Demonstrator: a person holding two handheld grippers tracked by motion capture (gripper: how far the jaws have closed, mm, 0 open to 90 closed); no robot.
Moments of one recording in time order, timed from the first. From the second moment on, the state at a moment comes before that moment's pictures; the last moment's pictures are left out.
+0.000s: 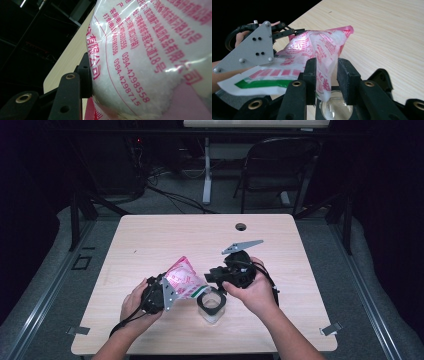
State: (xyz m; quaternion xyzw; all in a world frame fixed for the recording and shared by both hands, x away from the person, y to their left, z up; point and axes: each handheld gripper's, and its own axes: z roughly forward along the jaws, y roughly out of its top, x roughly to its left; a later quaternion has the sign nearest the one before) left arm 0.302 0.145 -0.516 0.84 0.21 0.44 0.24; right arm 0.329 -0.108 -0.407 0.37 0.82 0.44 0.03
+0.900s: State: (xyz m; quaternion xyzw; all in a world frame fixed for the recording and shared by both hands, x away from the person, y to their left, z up) left arm 0.298 0.127 -0.519 0.84 0.18 0.45 0.24; right arm 0.344 -0.083 -0.426 0.37 0.86 0.36 -0.01
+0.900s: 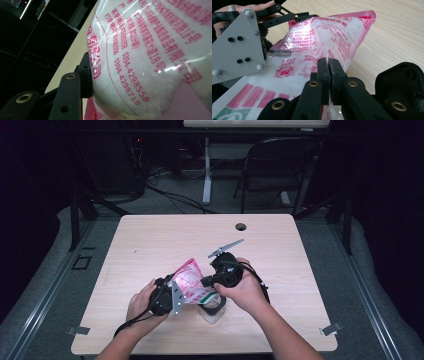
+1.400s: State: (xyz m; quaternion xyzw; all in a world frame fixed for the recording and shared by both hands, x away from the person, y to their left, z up) left arm 0.299 0.128 -0.517 0.84 0.16 0.46 0.23; right arm 0.346 -0.081 -0.425 0.36 0.86 0.36 0.00
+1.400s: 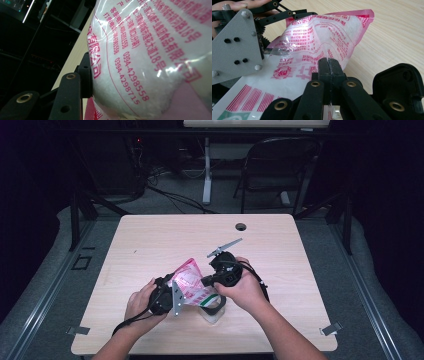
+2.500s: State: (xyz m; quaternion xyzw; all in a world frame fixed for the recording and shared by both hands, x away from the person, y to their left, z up) left arm 0.301 0.129 -0.500 0.86 0.11 0.47 0.17; right arm 0.351 -0.081 -0.418 0.36 0.87 0.33 -0.02
